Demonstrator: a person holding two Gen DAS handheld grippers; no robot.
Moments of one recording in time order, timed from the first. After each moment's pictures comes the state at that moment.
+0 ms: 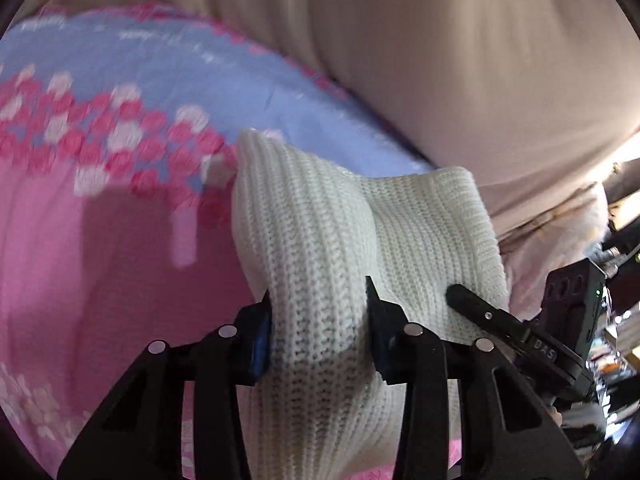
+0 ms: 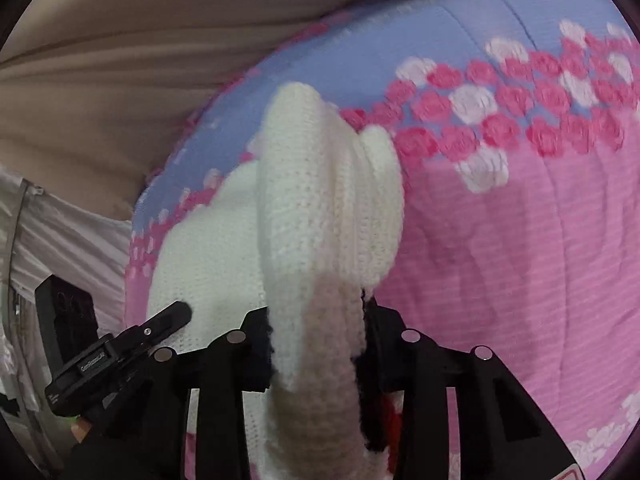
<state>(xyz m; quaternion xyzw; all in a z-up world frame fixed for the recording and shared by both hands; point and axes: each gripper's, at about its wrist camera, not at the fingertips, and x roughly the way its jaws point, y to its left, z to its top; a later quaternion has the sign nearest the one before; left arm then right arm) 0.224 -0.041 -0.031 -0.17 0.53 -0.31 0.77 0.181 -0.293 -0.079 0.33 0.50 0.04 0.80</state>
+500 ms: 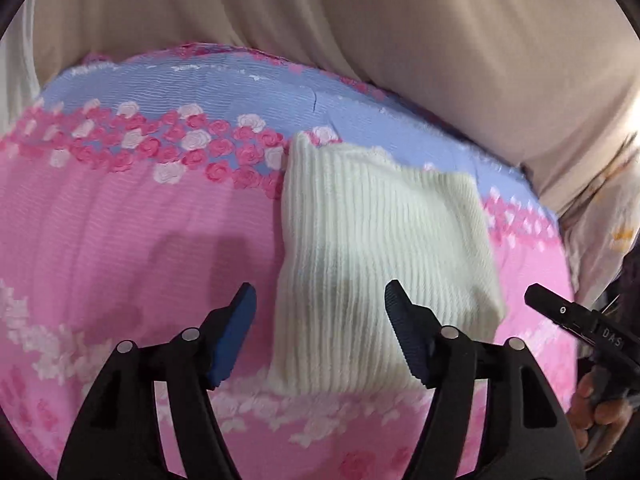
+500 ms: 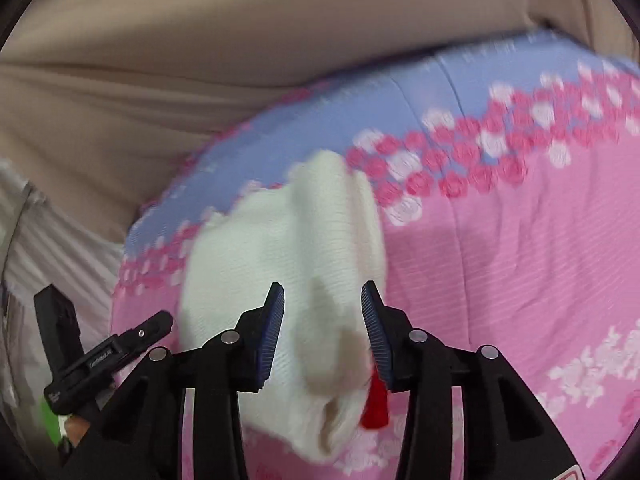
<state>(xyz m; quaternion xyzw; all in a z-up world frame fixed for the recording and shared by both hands) 0.150 -0.044 -0.041 -0.04 0.50 -0.20 0.84 0.109 -0.312 -0.029 0.29 0.44 -0.02 0.85</state>
